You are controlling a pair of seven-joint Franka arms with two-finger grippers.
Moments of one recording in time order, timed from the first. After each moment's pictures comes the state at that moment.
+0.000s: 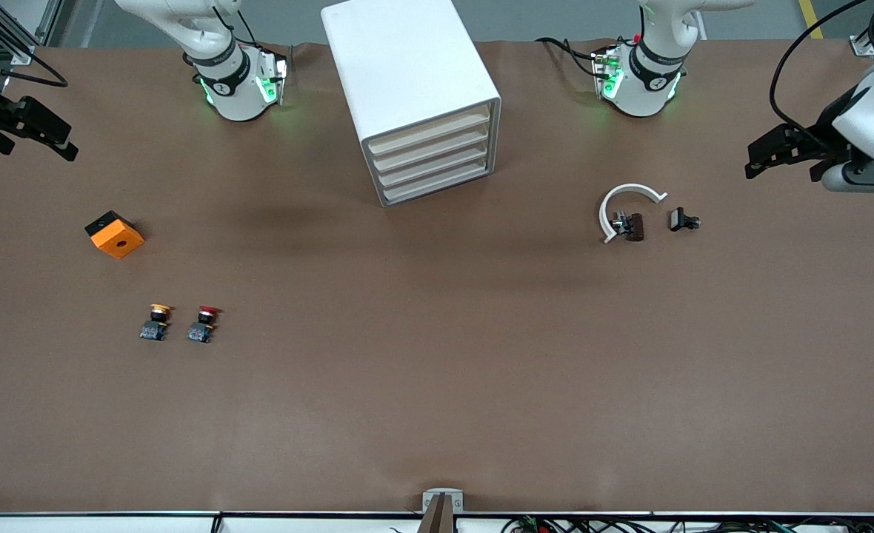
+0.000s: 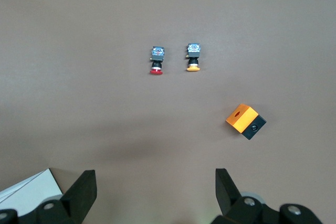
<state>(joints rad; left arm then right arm) -0.02 -0.07 -0.05 -1.67 -0.04 1.50 -0.02 -0.04 -0.23 0.00 -1.76 0.01 1.56 0.07</state>
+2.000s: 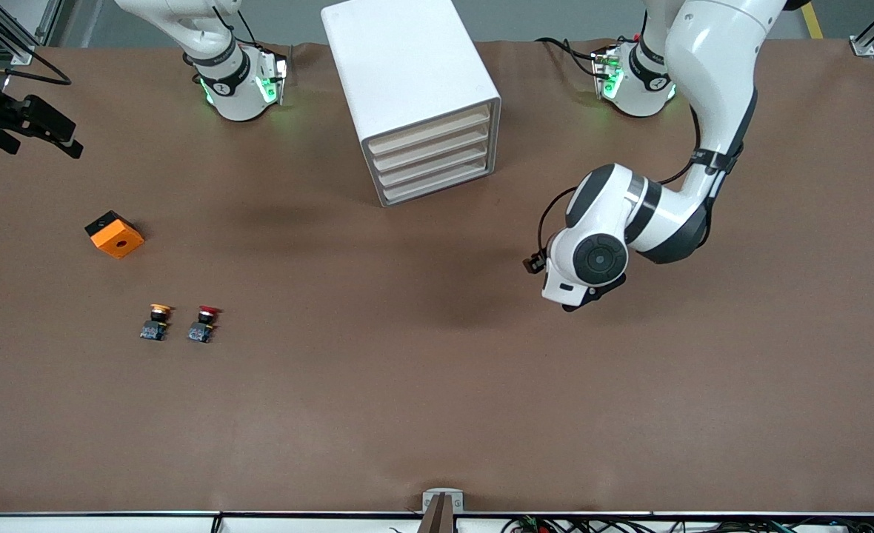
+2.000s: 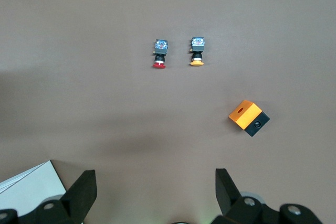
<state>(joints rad) -0.28 0.57 -0.25 -1.61 -0.05 1.76 -1.10 -0.04 -0.23 0.00 -1.78 0.02 1.55 0.06</state>
